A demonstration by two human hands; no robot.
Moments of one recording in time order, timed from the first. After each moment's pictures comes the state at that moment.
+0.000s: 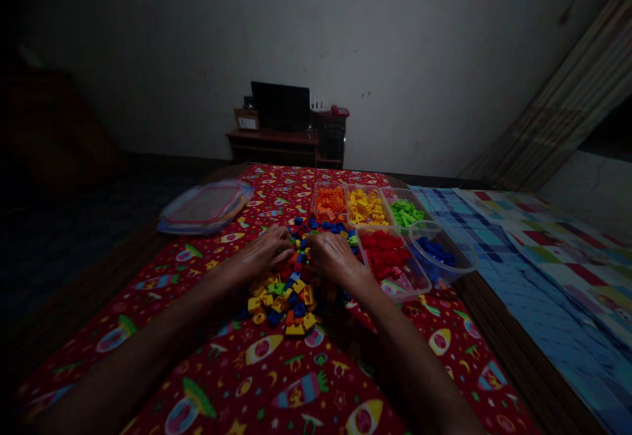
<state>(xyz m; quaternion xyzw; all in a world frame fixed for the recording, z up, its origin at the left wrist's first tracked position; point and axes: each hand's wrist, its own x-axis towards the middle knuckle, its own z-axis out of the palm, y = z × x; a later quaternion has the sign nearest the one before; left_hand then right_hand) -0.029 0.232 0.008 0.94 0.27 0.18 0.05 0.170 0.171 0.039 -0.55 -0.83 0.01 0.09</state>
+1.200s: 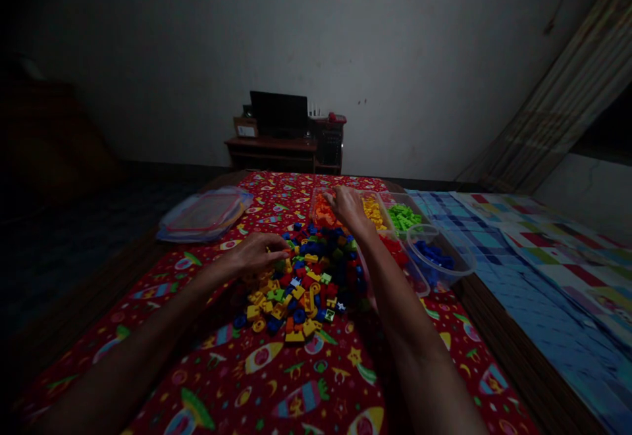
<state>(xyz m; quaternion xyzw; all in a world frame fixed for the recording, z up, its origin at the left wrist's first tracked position) -0.031 0.239 0.033 0.87 0.39 0.19 0.25 0.200 0.243 0.090 -0.66 -0.70 -0.06 0.25</state>
